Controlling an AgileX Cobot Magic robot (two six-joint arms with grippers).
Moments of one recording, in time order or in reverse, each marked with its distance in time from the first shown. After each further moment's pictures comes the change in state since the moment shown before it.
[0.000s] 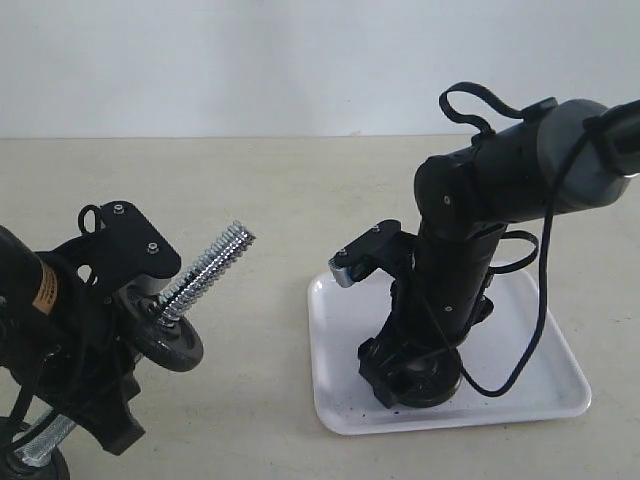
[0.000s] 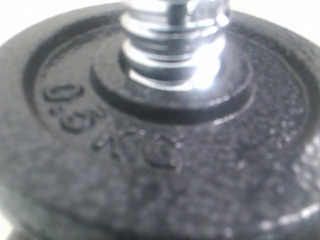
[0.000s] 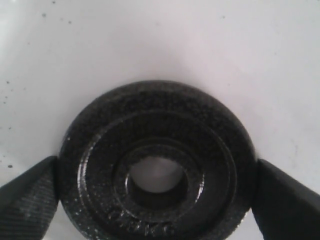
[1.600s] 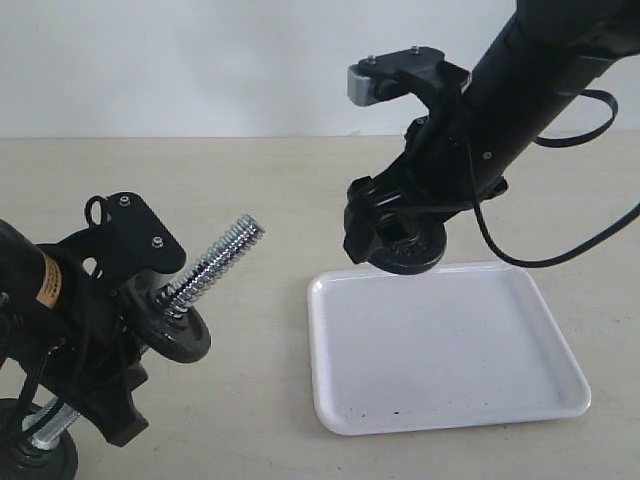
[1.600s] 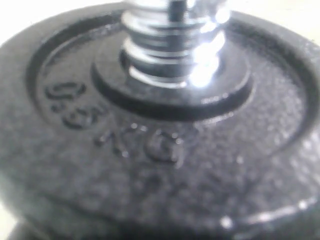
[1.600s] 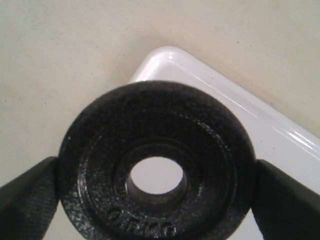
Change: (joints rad) left arm 0.000 0.000 0.000 0.020 -0.044 0.025; right arm -0.098 -0.303 -0.175 0.221 0.153 -0.090
